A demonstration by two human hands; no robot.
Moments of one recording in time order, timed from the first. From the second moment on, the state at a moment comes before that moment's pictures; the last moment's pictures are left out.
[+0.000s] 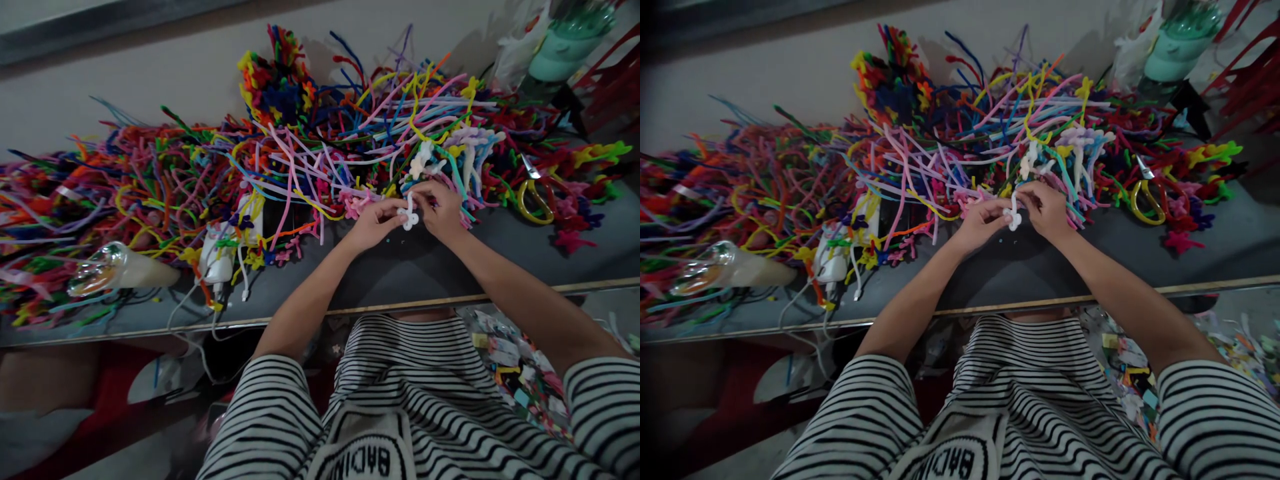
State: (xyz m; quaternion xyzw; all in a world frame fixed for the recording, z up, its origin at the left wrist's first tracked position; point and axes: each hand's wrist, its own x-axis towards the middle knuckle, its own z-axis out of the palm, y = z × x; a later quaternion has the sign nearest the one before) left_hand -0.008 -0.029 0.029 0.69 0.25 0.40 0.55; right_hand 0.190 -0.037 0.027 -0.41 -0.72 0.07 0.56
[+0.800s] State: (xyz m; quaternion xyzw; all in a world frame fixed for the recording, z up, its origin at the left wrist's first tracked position) left_hand -0.007 -0.026 0.022 0.64 0.36 0.48 0.47; right_hand 0.182 -0.030 0.018 -0.37 -0.78 0.20 0.46
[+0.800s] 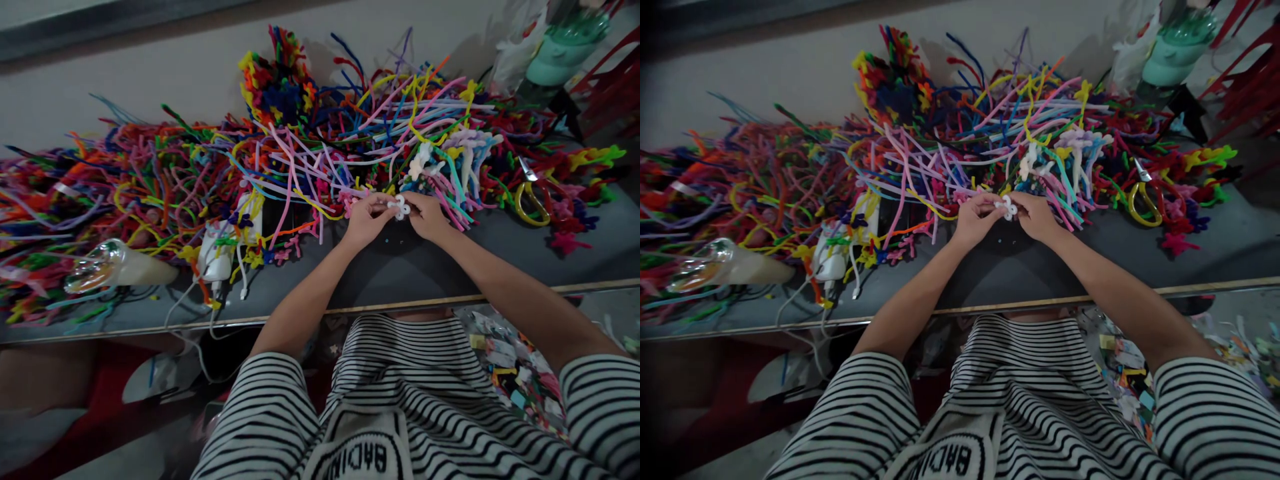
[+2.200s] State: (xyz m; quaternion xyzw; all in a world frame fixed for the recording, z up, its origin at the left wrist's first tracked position) left_hand -0.014 -0.013 0.018 0.62 0.35 0.49 0.50; right_hand 0.175 -0.049 0.026 -0.39 -0.76 0.21 0.48
